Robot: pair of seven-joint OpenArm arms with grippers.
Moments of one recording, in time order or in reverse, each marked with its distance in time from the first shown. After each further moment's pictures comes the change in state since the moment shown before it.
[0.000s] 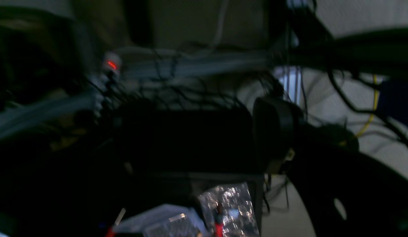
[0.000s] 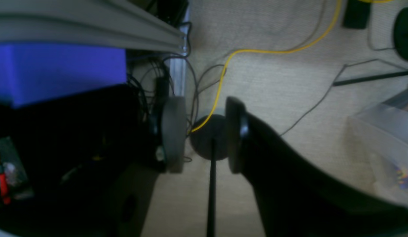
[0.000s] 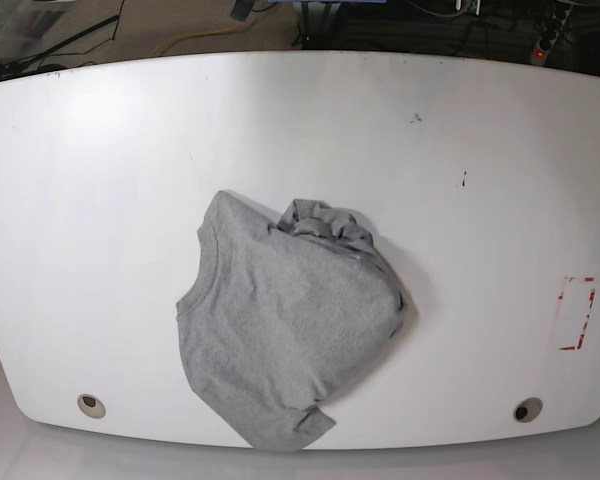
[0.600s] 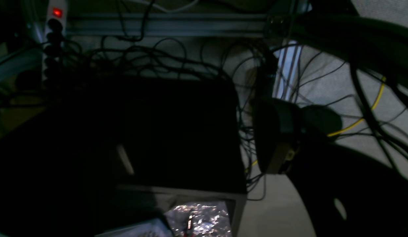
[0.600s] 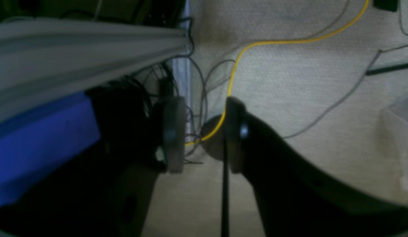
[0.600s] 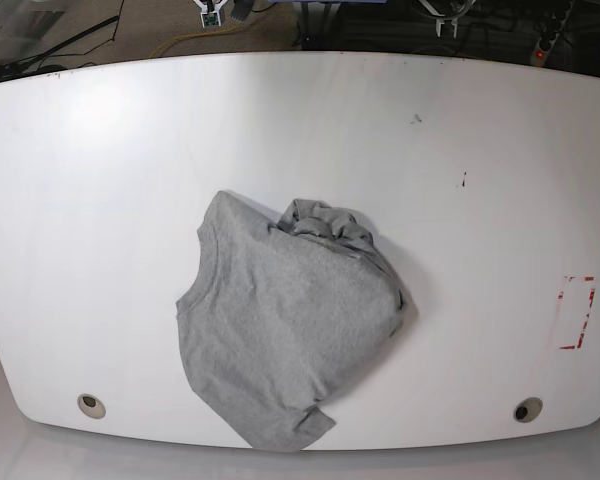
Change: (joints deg) left arm -27.6 1.3 0.2 -41.7 0.0 -0.2 -0.6; right arm 23.8 1.6 0.2 -32.4 -0.1 -2.8 1.6
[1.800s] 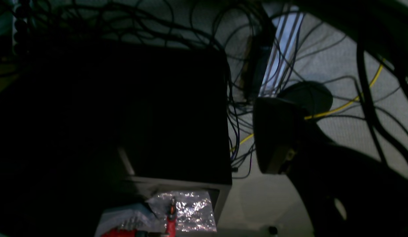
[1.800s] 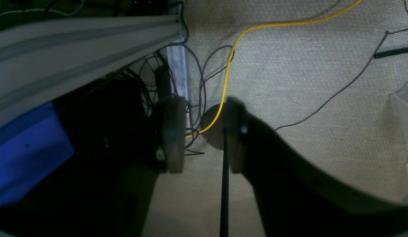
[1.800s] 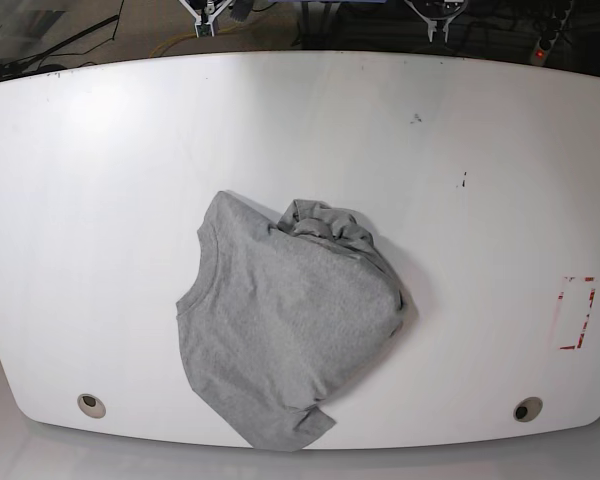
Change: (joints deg) left arm -17.4 0.0 -1.0 -31.2 0.3 0.1 -1.8; right arm 14.8 4.0 0.0 -26.1 -0.2 0.0 4.9
